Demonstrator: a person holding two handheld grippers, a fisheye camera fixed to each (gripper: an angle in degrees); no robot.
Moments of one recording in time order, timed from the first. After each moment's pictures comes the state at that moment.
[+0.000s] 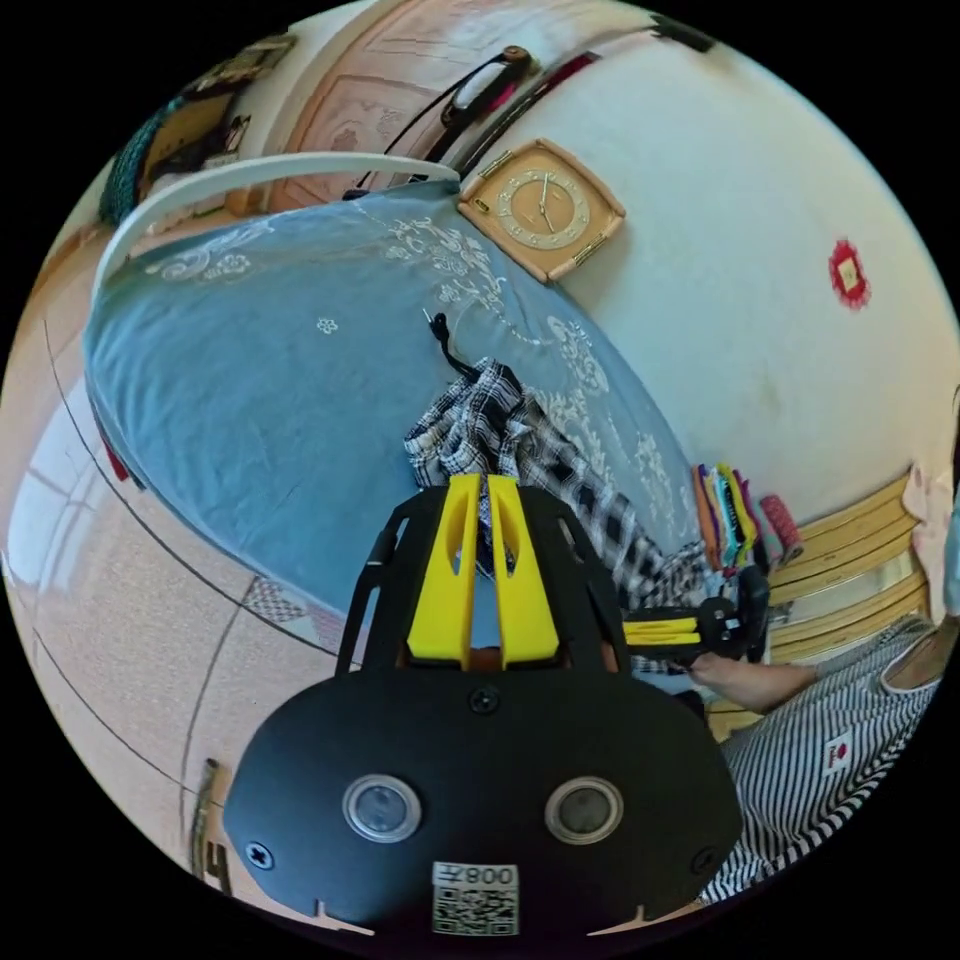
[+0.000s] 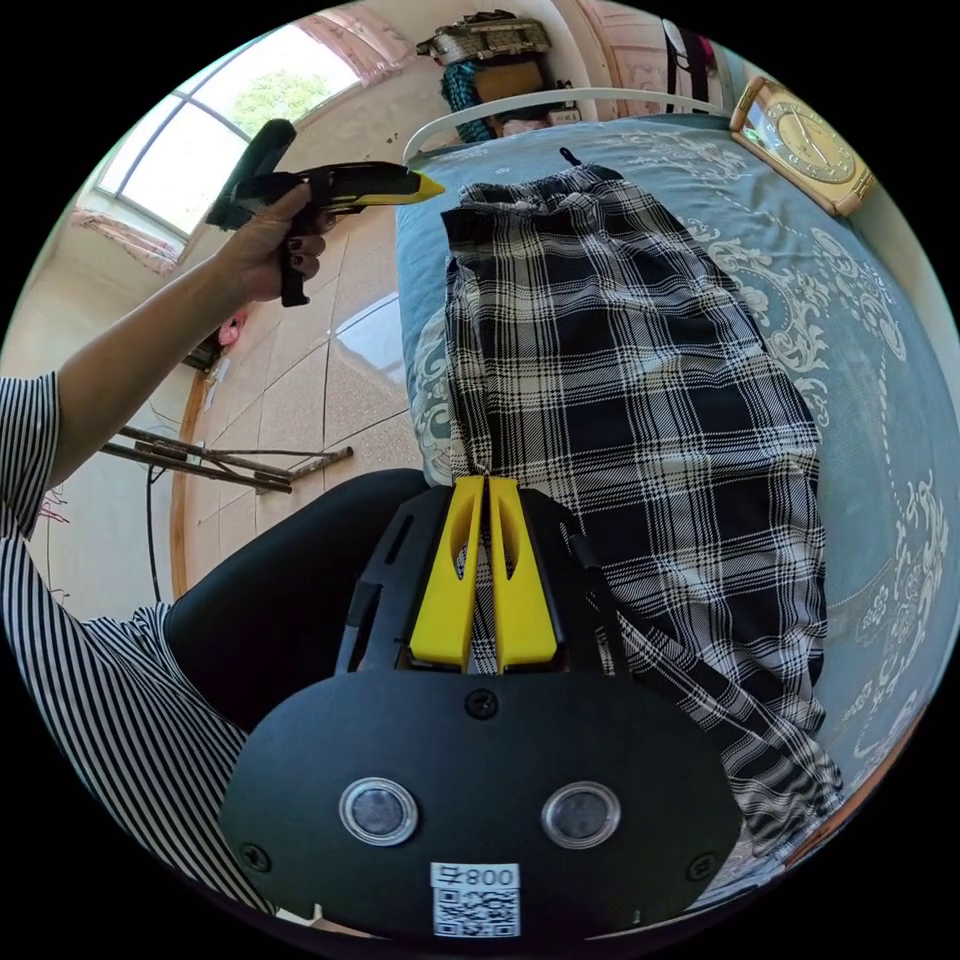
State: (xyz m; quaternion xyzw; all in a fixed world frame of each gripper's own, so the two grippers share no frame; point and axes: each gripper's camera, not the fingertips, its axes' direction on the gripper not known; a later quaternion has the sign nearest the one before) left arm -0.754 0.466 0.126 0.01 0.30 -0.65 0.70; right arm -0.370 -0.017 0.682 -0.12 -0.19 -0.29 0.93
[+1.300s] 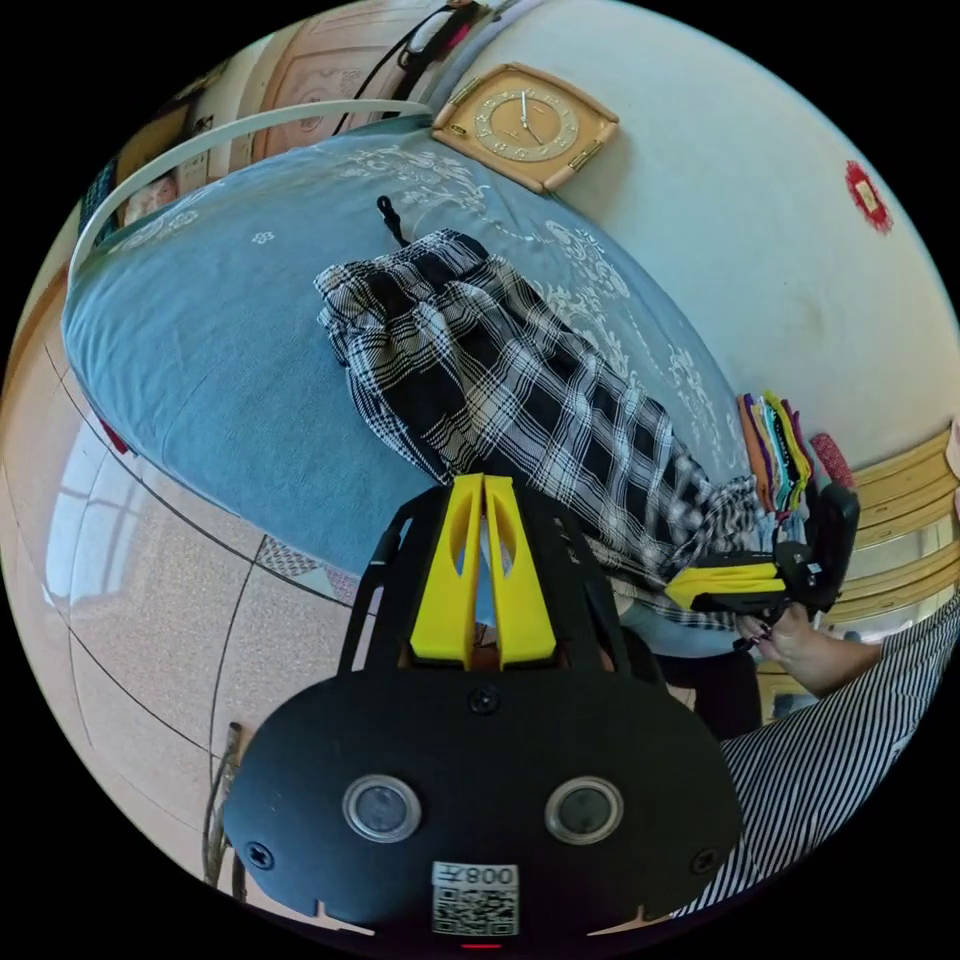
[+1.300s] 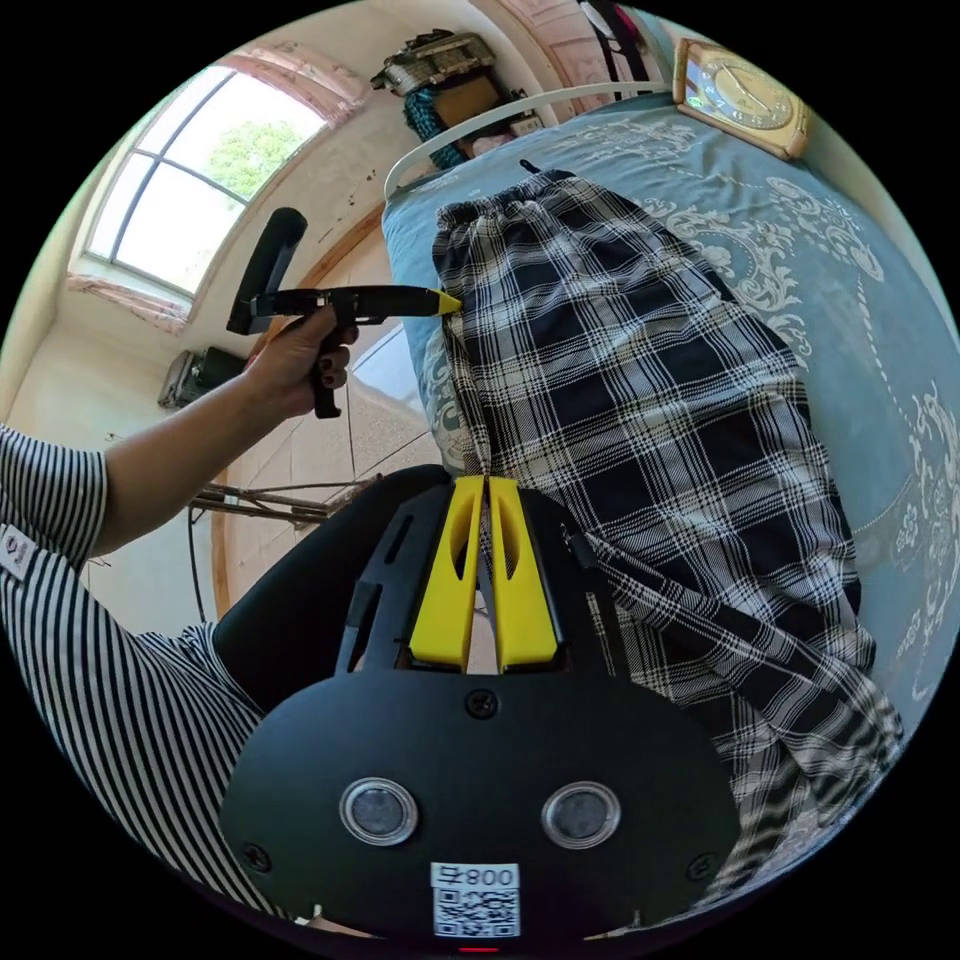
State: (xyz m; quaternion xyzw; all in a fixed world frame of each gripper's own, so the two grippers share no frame) left arm -0.633 0.411 0.186 -0.10 0.27 -0.58 0.76; right arm -0.266 -0.023 0.627 -0.12 -0.26 -0.20 0.94
